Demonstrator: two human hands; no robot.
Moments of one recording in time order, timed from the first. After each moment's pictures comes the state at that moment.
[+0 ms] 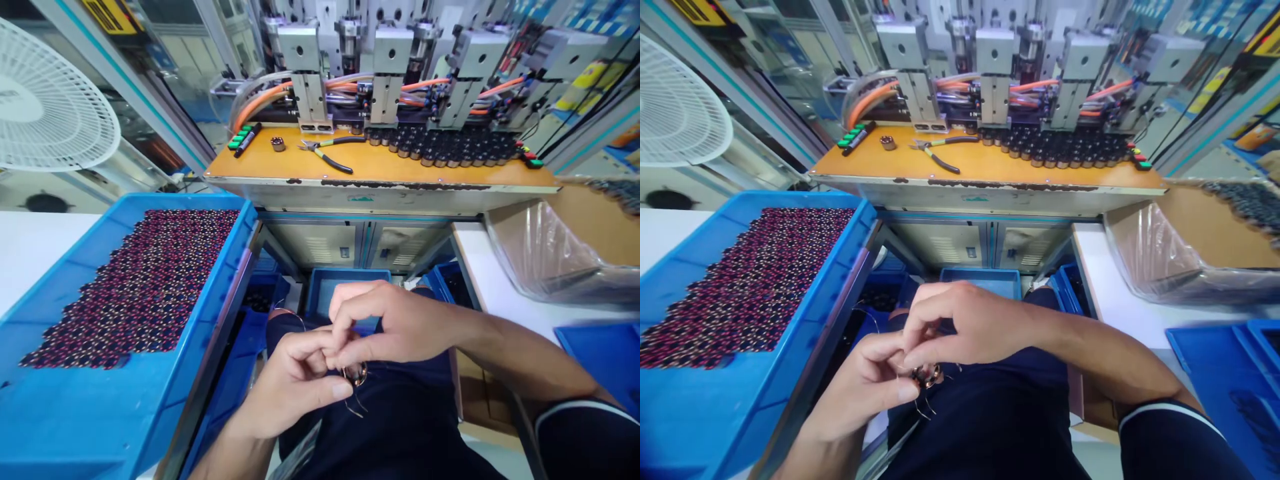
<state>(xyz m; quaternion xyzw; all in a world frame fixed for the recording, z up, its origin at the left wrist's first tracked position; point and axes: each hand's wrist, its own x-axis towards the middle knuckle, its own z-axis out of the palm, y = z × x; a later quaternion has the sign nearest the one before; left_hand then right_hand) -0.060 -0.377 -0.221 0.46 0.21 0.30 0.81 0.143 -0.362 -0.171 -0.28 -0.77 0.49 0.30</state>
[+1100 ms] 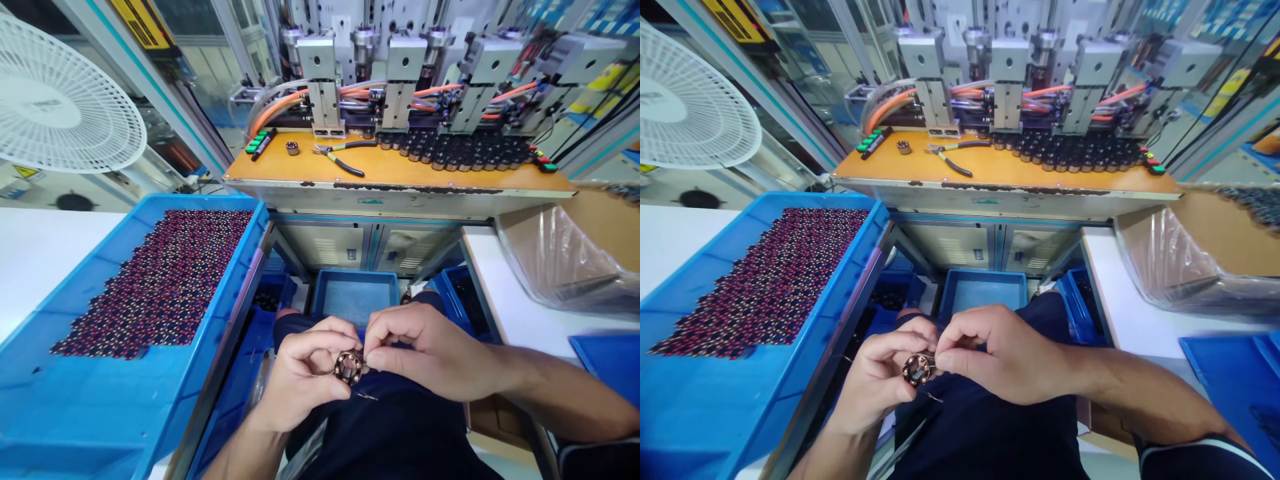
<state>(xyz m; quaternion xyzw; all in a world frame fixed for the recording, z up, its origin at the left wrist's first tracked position) -0.062 -0.379 -0.235 0.47 0.18 0.43 0.75 0.140 -0.400 -0.167 -0.41 -0.66 0.55 0.31</state>
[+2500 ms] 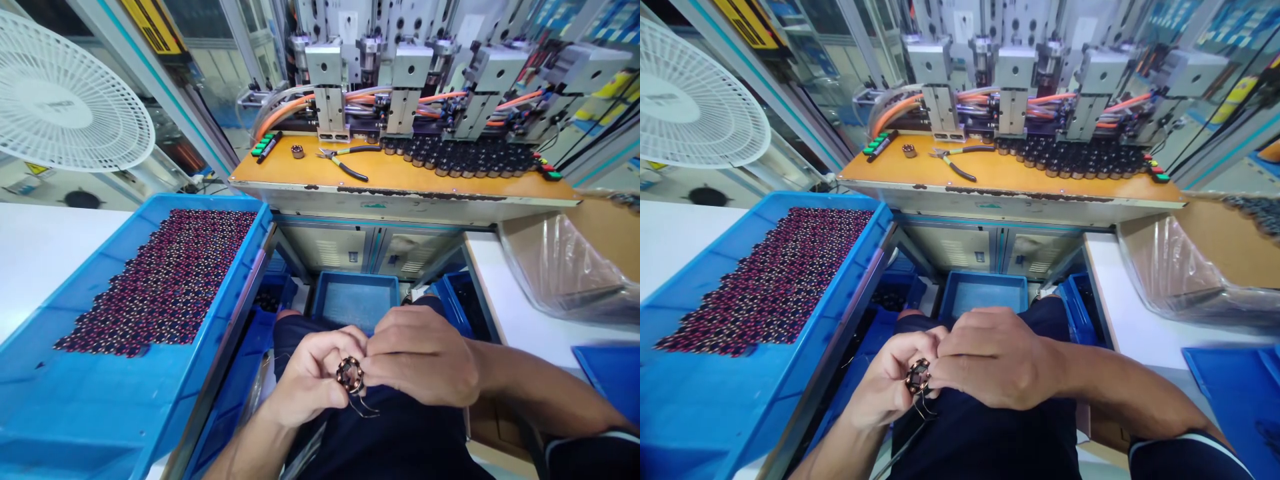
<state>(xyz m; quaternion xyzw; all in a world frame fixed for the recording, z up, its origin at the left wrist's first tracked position) -0.052 -0.381 -0.238 0.36 0.14 0.35 0.85 0.143 -0.387 -0.190 -0.19 -0.87 0.12 0.43</state>
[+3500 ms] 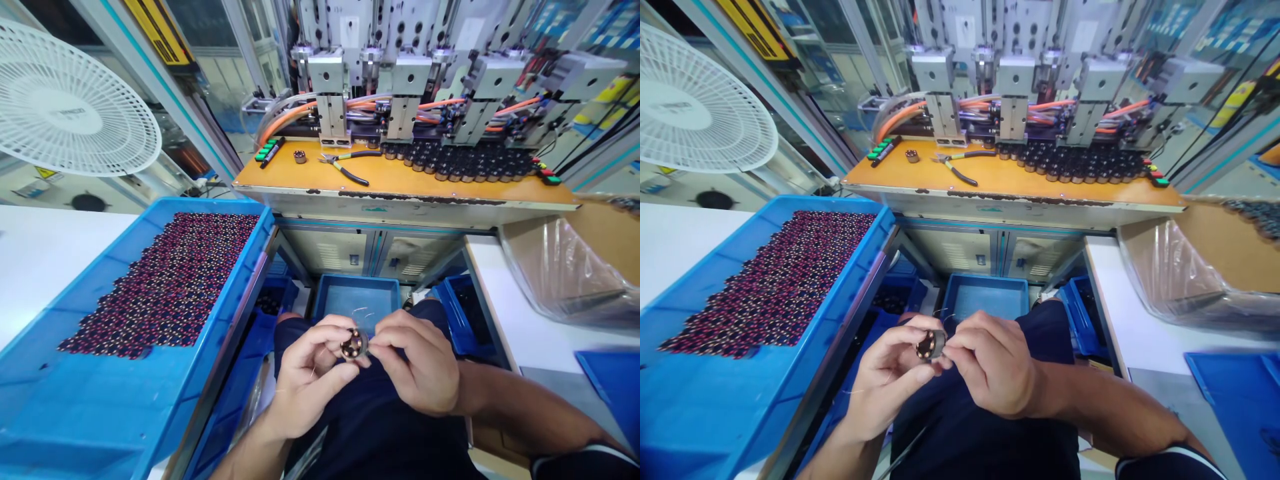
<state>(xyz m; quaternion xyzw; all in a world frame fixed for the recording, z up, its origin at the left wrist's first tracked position) -0.054 -0.384 -0.237 0.52 0.19 0.49 0.67 0.120 -0.411 -0.210 -0.42 -0.74 0.09 0.51</state>
